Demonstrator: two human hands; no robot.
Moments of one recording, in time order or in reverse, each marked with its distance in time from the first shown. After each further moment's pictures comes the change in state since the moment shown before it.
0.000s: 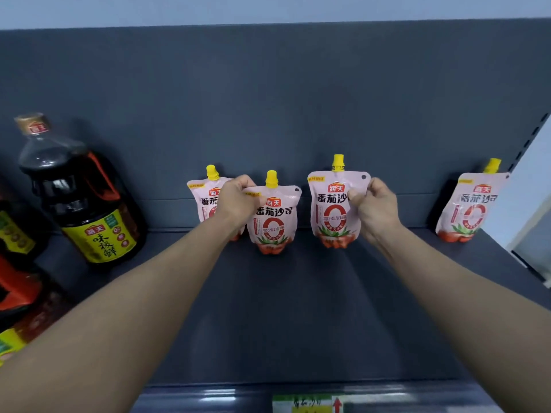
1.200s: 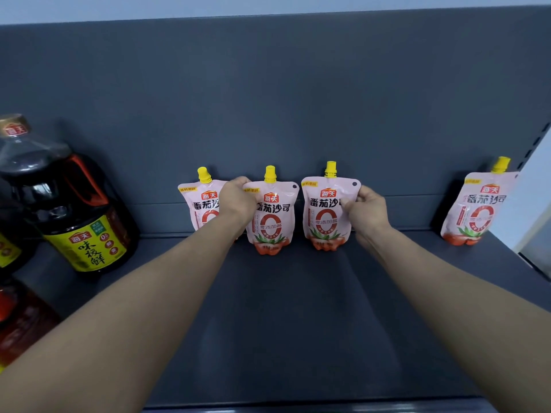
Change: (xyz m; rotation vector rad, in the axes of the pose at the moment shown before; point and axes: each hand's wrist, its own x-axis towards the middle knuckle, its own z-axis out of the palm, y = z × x) left_hand 0.027 -0.011 0.030 0.006 0.110 -0.088; right_hand 0.015 0.020 0.001 -0.092 -0.009 0.070
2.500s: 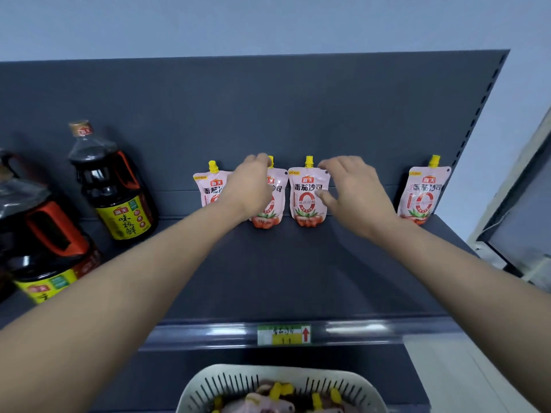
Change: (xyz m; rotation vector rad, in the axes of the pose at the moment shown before) left_hand -0.149 0.081 -0.056 0.690 -0.091 0.492; right_hand -0.155 -0.093 -0.059 -1.219 -0.143 -0.877
